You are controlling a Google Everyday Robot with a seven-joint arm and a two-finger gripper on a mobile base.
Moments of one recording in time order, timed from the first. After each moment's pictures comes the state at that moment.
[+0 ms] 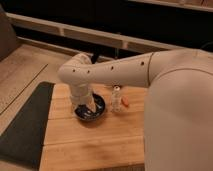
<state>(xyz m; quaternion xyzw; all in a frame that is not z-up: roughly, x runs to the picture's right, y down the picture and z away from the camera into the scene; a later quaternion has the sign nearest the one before) -0.108 0.103 0.703 -0.26 0.23 0.64 0.68</state>
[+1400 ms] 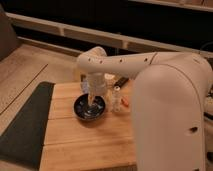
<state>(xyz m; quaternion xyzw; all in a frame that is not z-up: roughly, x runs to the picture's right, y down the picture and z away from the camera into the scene) -0.022 0.078 0.749 -0.24 0.34 0.66 0.62</state>
